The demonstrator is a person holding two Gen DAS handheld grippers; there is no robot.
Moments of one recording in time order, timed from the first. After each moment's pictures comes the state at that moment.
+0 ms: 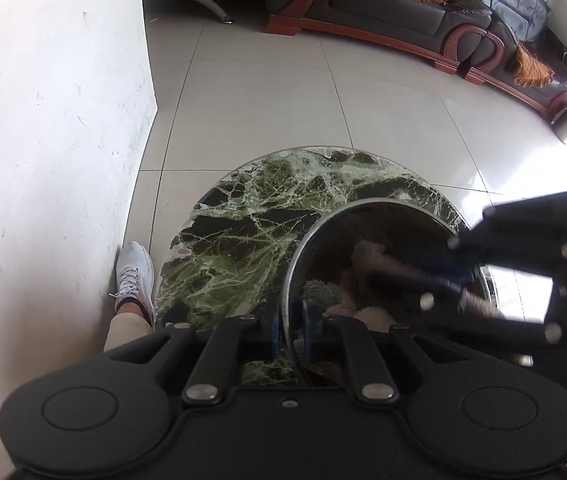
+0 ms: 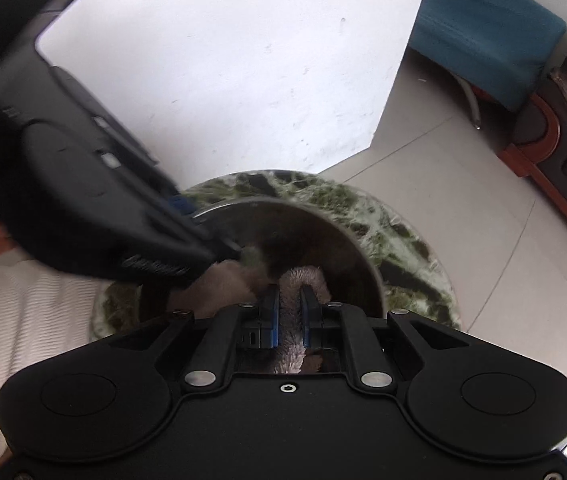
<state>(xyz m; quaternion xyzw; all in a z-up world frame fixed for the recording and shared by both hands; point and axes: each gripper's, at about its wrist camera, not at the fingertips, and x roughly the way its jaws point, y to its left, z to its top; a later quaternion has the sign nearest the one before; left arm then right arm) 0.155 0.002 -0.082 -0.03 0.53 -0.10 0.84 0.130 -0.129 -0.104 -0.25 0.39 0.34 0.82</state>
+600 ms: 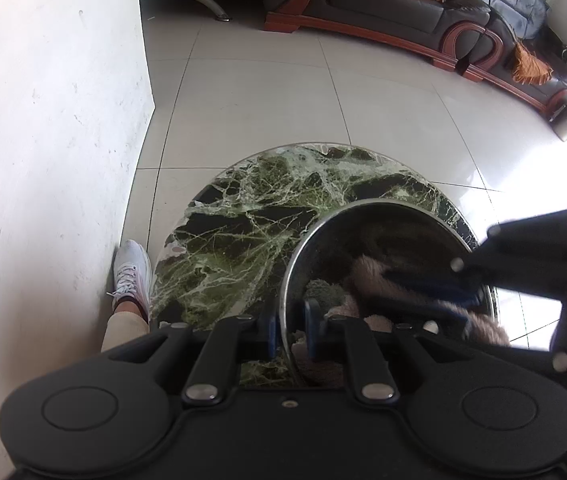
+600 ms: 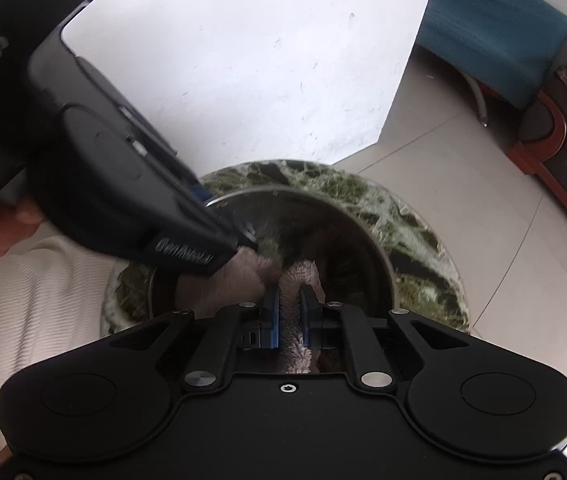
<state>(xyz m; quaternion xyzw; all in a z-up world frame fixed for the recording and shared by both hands) 0.155 0.000 -0.083 -0.03 0.54 -0.10 0.84 0.122 -0.131 -0.102 -0.24 0.40 0.35 0.81</state>
